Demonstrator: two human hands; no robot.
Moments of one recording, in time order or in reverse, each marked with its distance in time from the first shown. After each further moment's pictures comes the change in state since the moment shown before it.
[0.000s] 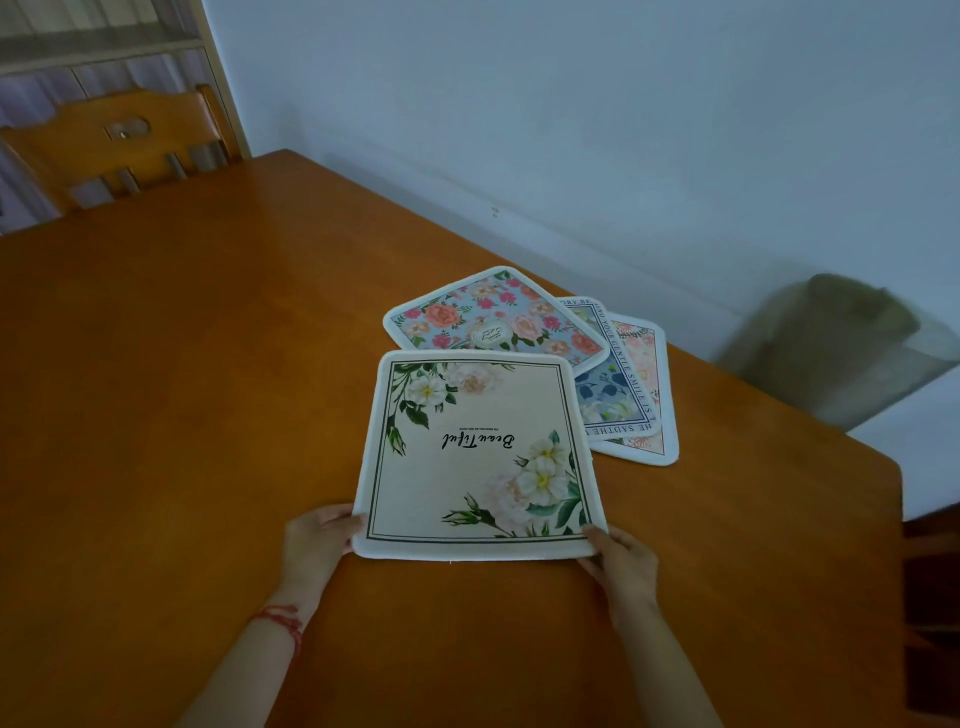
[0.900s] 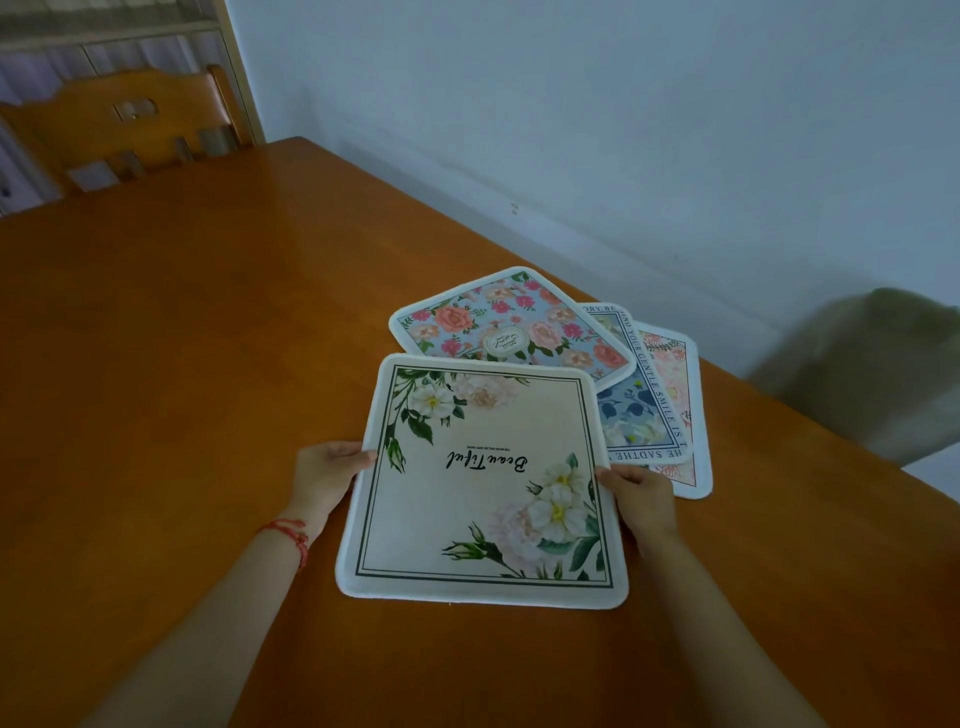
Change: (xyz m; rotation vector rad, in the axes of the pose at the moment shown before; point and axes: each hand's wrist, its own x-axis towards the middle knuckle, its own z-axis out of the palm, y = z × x) left_hand 0.049 0.070 0.023 0.095 0.054 0.100; right_hand 0.094 -0.056 0.037 -0.373 -0.094 -0.280
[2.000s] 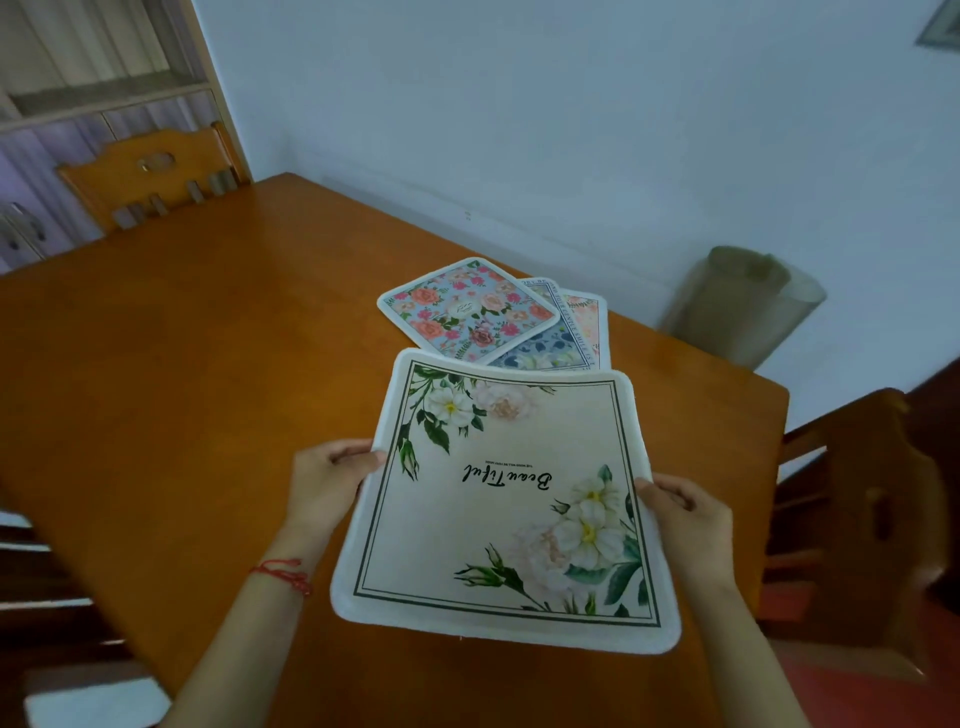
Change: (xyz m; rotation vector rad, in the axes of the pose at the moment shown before) left_hand -0.257 0.011 -0.059 0.024 -0.023 0.220; right_hand -0.283 -0.002 -0.153 0.123 0.122 -0.137
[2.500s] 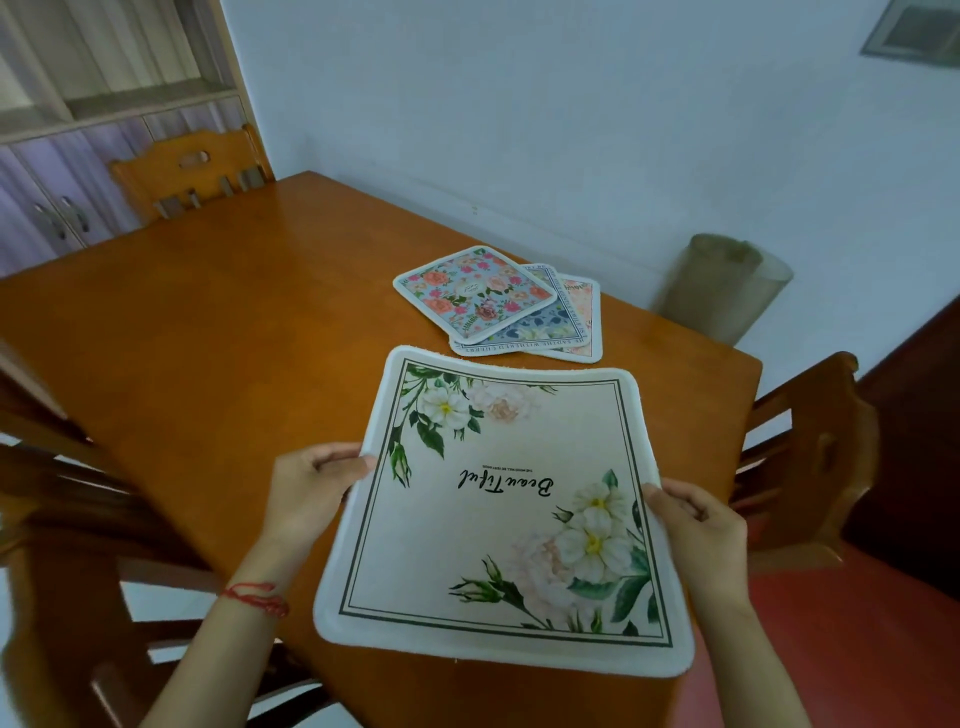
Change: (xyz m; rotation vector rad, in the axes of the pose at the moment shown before) left_hand -0.119 -0.017 -0.058 0.001 -0.008 0.076; right_hand -0.120 0.005 -0.050 0.098 0.008 -0.028
